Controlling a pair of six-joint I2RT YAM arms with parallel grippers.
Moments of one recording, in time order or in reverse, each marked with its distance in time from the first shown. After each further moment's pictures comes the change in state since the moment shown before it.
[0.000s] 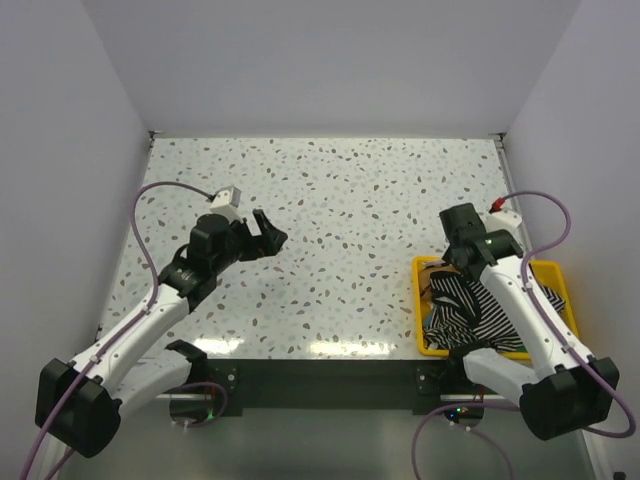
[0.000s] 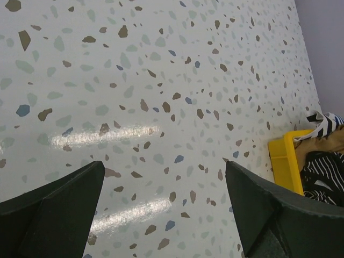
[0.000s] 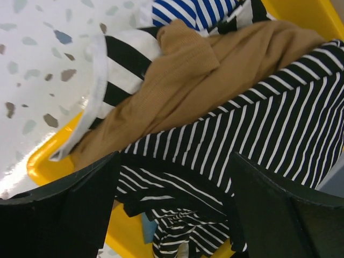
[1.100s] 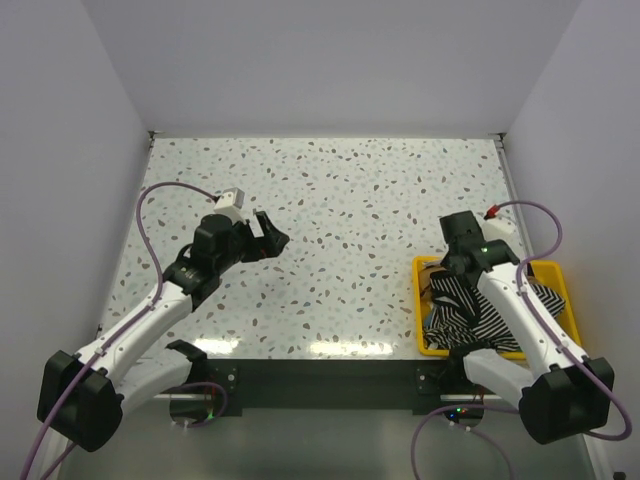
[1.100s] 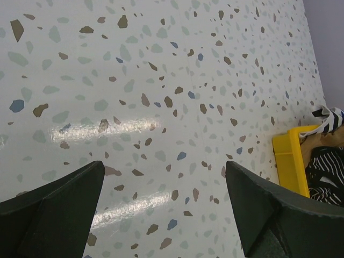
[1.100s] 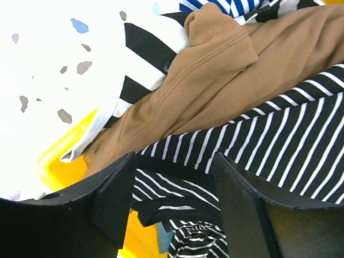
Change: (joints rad) left arm 0.000 0.041 -0.017 0.029 0.016 0.001; right arm -0.027 -0.023 -0.153 0.155 -0.071 -0.008
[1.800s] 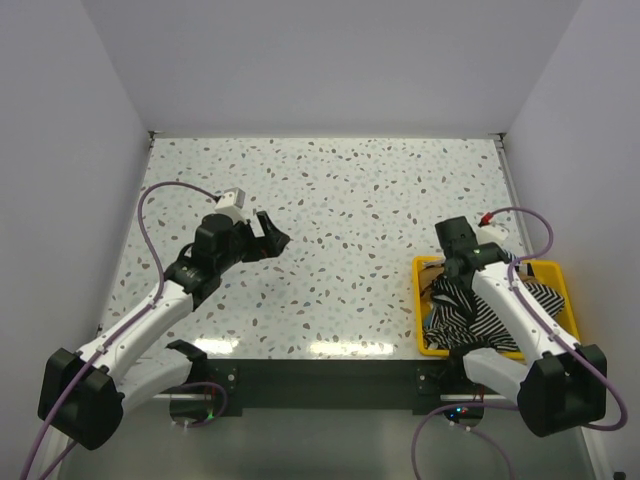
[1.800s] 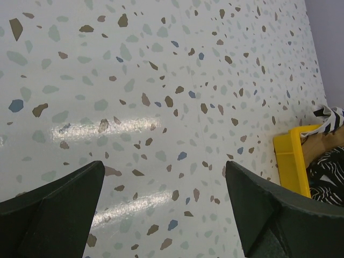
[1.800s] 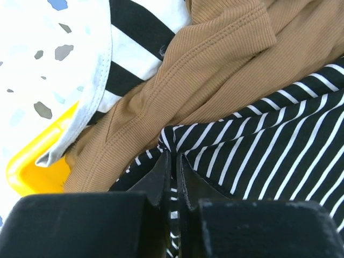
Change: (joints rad) left arm 0.000 0.011 0.000 0.006 0.003 0.001; right arm 0.000 0.036 -0.079 0.061 -0.031 0.010
